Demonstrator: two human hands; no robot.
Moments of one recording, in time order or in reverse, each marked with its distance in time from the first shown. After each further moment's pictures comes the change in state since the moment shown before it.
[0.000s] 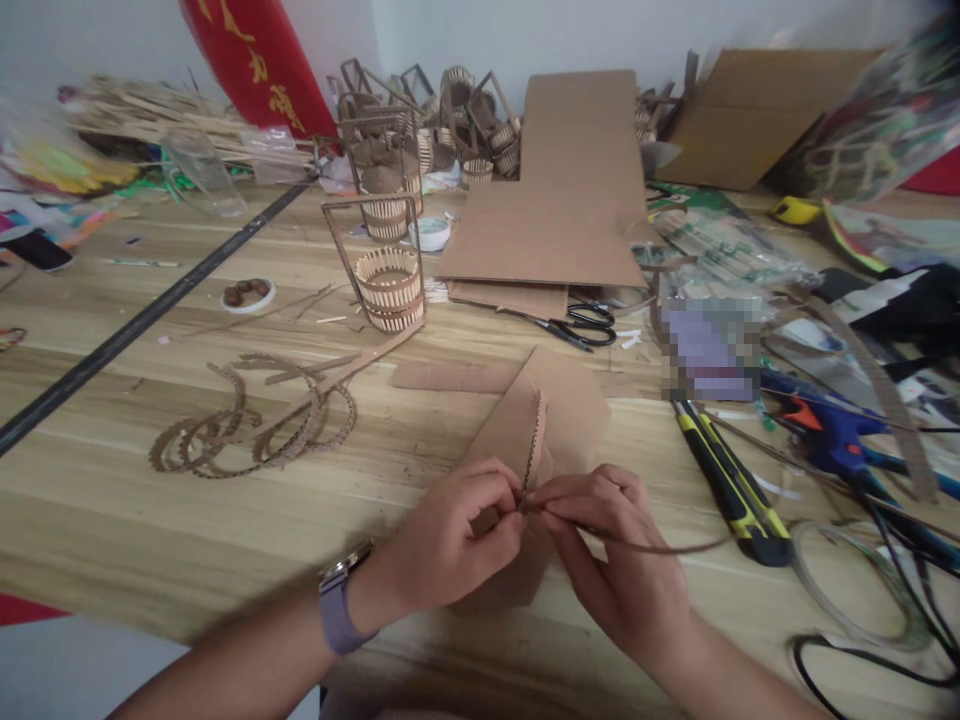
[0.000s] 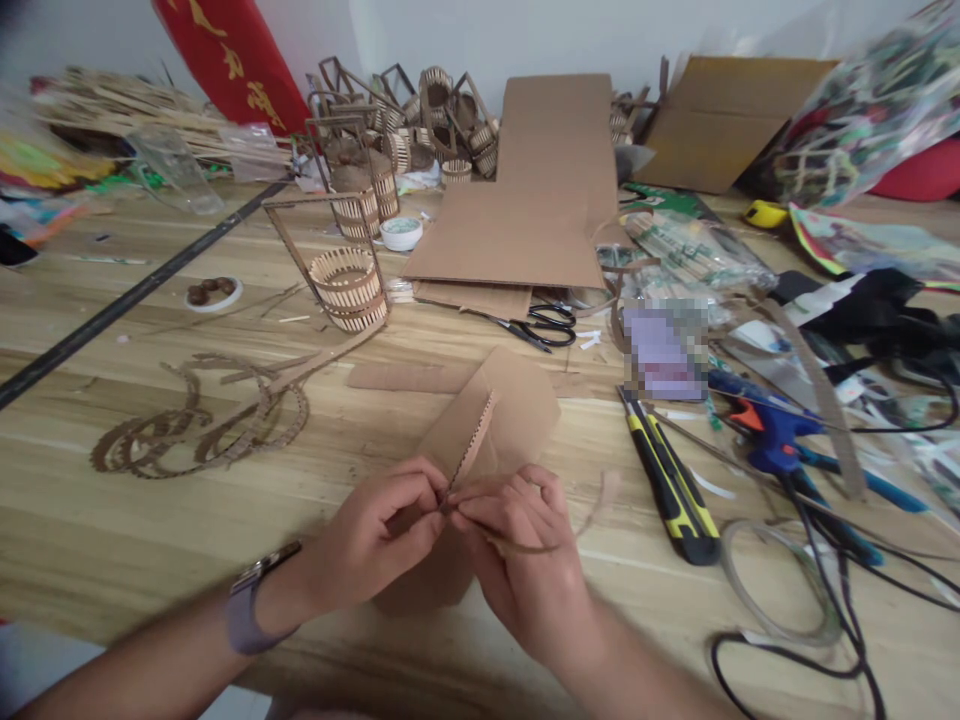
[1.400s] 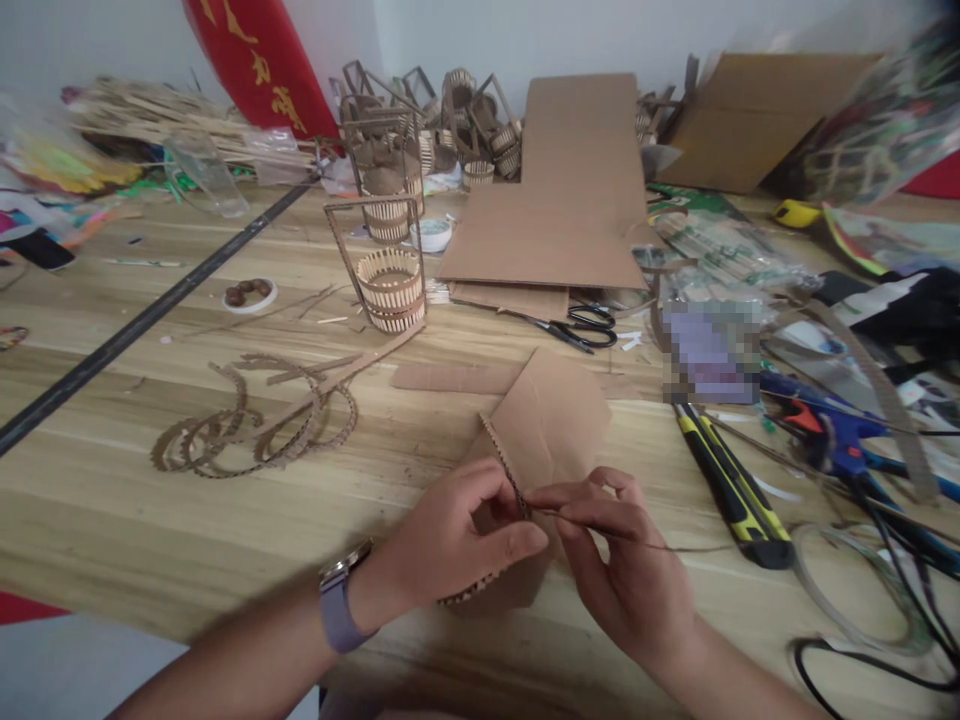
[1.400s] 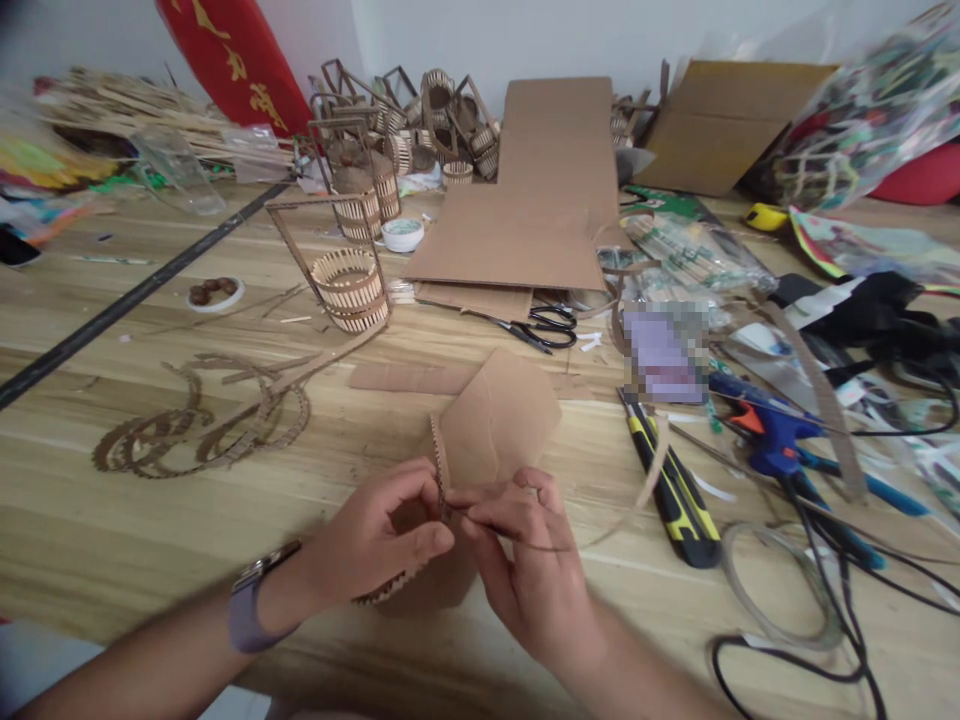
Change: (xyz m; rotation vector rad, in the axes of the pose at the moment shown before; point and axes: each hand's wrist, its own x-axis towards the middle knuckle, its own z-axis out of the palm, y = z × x) left_hand -0.002 -0.003 -0.002 -0.013 -0.016 -0.117; right_hand -0.005 0.001 0.000 0.006 0.040 0.023
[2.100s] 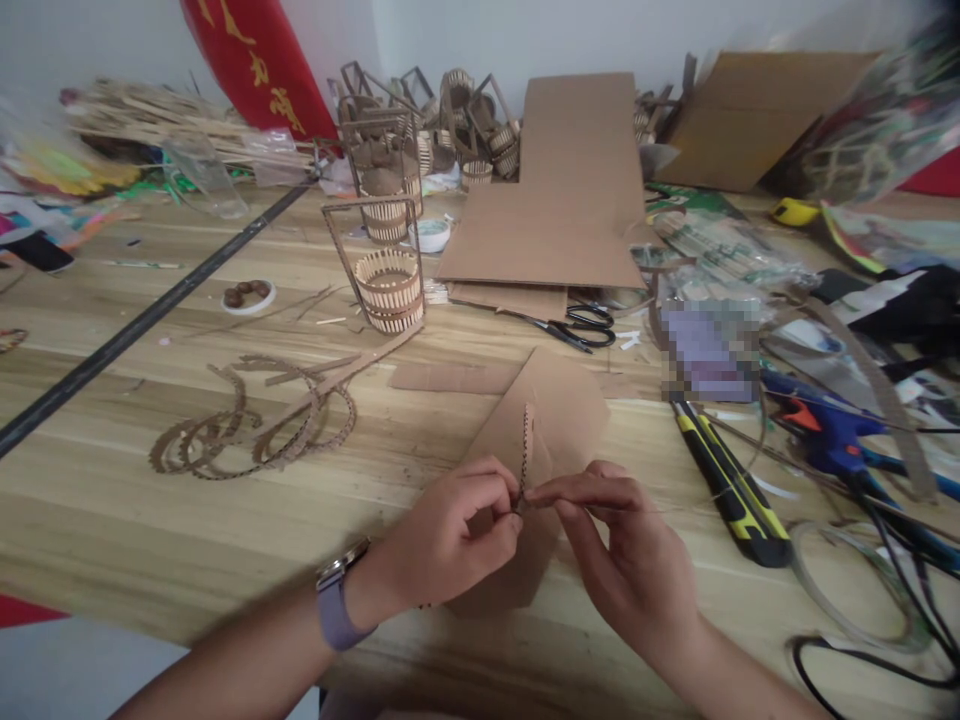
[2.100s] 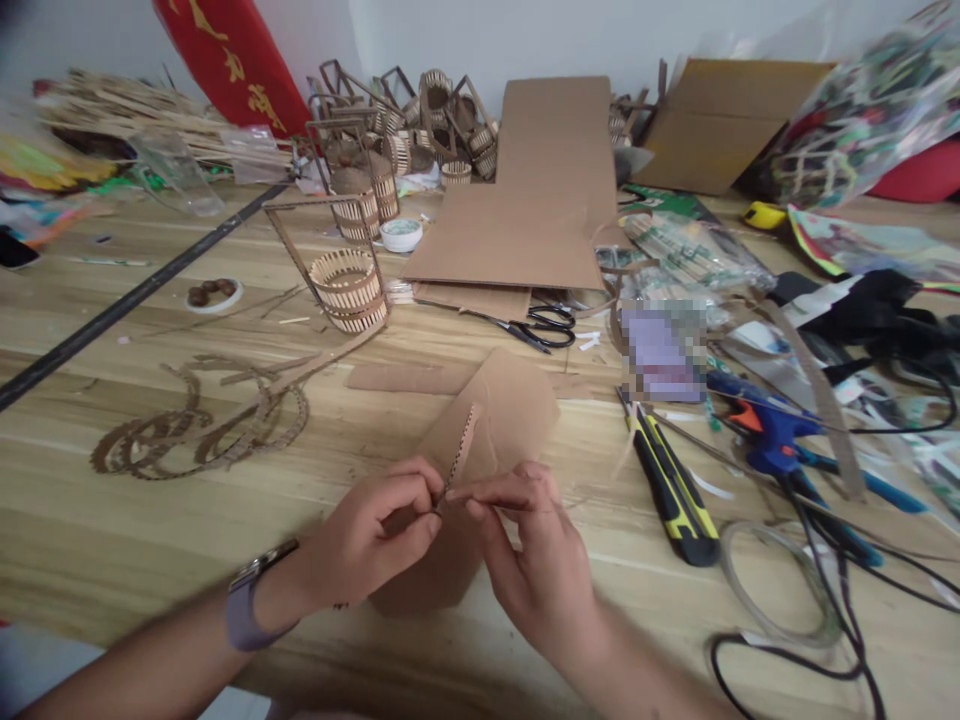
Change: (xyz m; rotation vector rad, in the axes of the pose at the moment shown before) left_hand 0.000 0.007 -0.002 0.017 -0.009 0.091; right_hand 0.005 -0.001 -0.004 -0.032 -0.011 0.177
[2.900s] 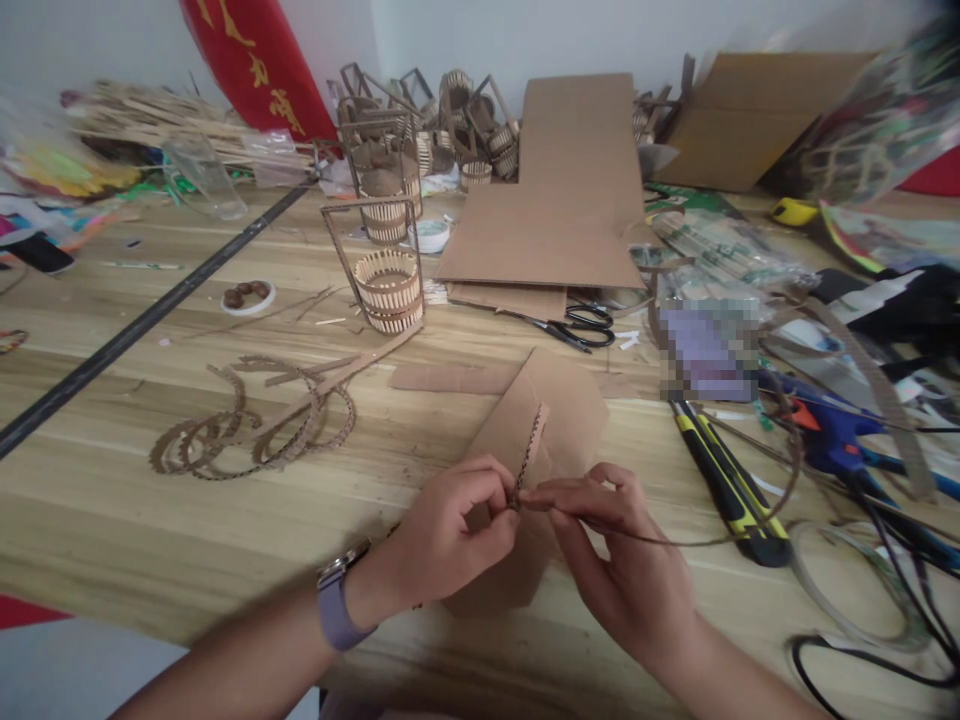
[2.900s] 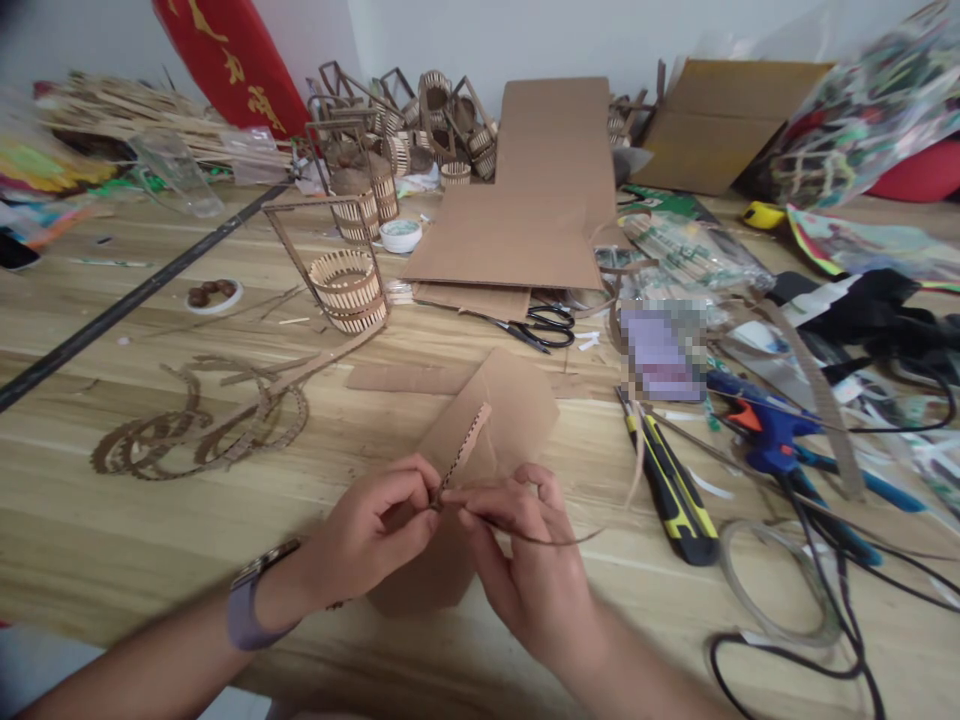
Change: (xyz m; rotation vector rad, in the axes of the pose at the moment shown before) left_hand 0.001 -0.004 0.003 -0.020 0.051 0.030; right_hand -0.001 -0.001 -0.001 -0.003 -0.032 -0.112
